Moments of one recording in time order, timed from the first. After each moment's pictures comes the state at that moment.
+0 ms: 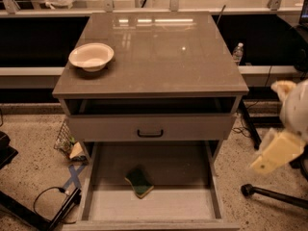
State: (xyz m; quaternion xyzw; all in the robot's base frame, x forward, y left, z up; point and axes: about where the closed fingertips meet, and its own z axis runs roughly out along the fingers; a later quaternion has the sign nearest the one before) arm 0.403 -0.223 0.890 -0.51 0.82 -0.01 0.26
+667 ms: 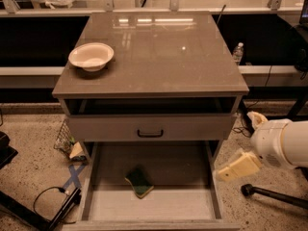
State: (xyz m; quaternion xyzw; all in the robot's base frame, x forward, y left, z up) arm 0.427 -0.201 0.790 -0.44 0.83 0.08 0.35
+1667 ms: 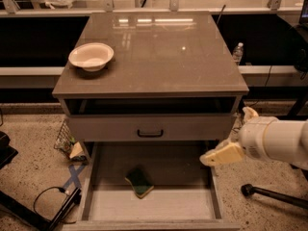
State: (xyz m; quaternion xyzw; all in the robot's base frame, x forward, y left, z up) arm 0.470 -0.193 0.776 -0.38 0.83 0.06 0.40
